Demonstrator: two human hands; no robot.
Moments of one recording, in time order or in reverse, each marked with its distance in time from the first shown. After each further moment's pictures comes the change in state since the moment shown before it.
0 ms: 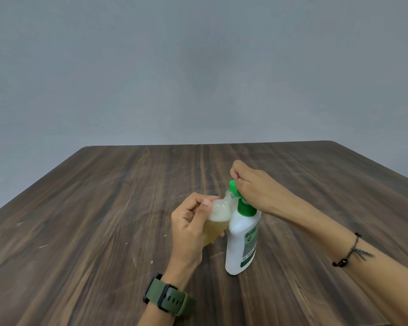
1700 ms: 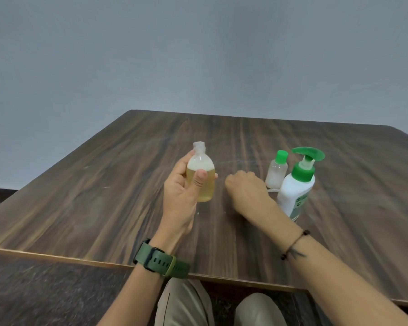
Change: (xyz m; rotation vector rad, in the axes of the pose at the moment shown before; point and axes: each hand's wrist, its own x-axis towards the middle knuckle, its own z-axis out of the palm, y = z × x) left_hand -0.019 0.023 -0.094 0.010 0.105 0.070; right_hand -0.002 -0.055 0.114 -0.716 -0.096 -0.103
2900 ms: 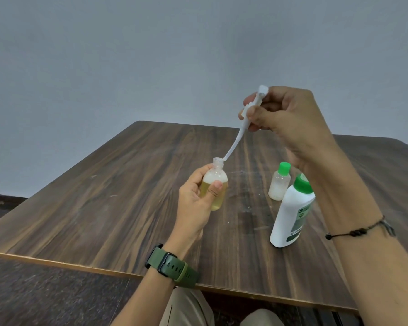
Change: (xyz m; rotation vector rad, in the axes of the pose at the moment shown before) left_hand 0.002 0.001 0.014 0.130 -0.018 -0.040; right_hand -0.008 0.045 -0.114 1.477 0.518 -0.076
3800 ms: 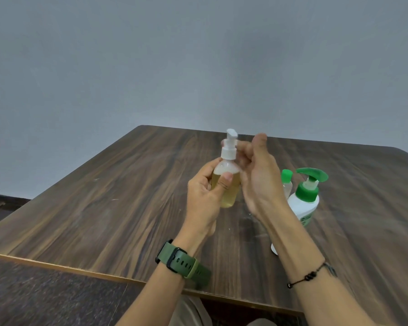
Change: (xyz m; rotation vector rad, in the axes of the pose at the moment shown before) left_hand 0.007 0.020 0.018 -0.131 -0.038 0.046; right_hand -0.029 0.052 0.049 0.572 0.137 0.275
